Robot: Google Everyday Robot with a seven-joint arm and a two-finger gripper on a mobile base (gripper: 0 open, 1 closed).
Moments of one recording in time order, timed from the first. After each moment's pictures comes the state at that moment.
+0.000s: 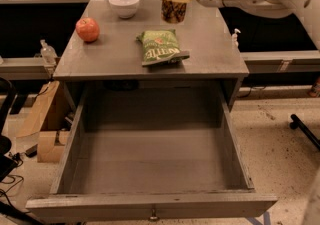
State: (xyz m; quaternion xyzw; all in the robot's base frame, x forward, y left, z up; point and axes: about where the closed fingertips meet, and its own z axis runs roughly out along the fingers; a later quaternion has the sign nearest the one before) arm 0.739 -0.053 1.024 -0.35 0.69 0.30 0.56
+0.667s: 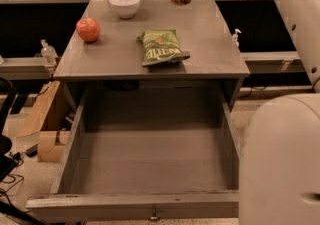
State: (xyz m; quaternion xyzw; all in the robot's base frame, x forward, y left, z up) arm 0.842 -0.085 1.031 -0.27 0.73 0.22 0.59
